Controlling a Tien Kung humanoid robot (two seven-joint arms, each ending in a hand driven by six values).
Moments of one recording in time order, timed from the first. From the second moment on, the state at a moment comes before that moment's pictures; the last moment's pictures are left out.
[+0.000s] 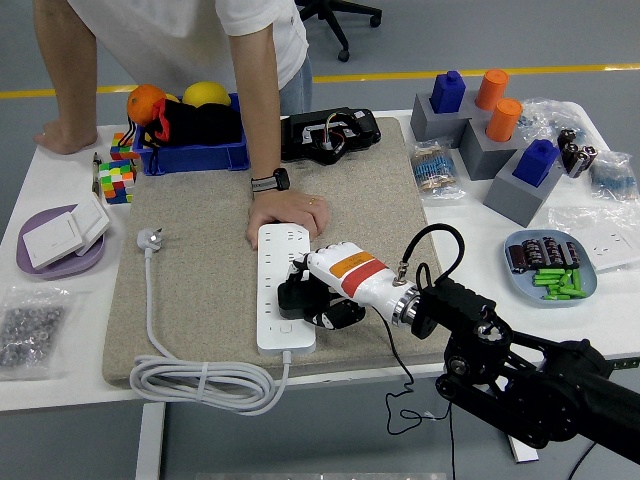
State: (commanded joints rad) left arm -0.12 0.03 -1.72 -0.18 1.91 -0.08 0.27; right arm 0.59 -0.13 0.43 1.22 -1.93 -0.20 -0.01
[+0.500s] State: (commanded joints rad) left arm -0.12 0.02 -1.73 -0.18 1.91 -0.08 0.27; right arm 0.58 -0.13 0.47 1.25 -1.94 -0.18 0.00
